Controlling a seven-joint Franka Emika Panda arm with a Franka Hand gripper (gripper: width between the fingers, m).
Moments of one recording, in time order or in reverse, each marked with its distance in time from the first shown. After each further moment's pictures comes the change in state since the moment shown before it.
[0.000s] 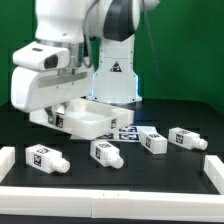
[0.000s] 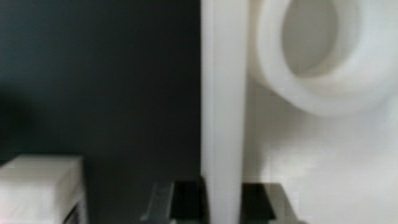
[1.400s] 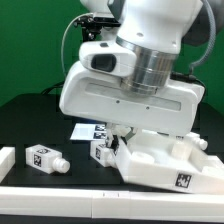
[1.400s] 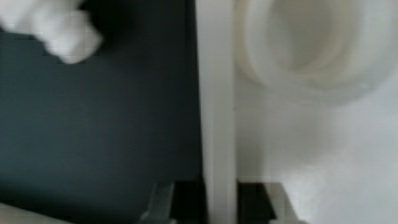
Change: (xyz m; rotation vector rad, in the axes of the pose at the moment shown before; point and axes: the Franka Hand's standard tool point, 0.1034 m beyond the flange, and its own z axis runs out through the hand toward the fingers) arm 0.166 0.051 -0.018 -0.078 -0.133 0.736
